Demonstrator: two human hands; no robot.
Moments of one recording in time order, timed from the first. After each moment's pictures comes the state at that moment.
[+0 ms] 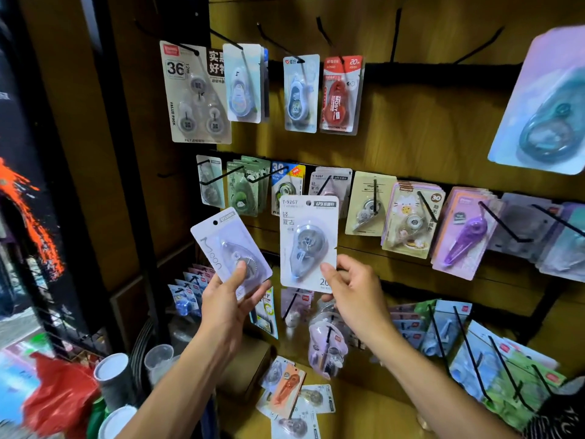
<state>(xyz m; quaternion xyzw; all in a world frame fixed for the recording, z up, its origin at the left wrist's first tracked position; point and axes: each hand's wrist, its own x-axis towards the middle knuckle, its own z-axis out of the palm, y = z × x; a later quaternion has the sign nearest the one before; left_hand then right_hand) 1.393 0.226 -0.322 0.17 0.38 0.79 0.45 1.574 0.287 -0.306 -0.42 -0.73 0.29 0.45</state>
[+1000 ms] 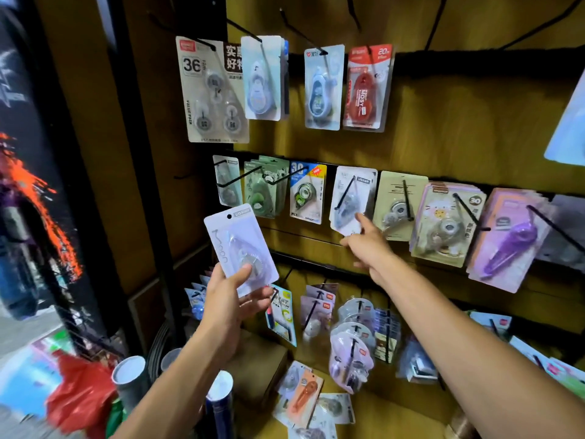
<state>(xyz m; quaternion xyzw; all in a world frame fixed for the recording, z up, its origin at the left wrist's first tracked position) 1.356 0.237 -0.318 0.23 0.48 0.74 0.41 1.527 0.397 -0.268 -0.55 -0.62 0.41 0.38</state>
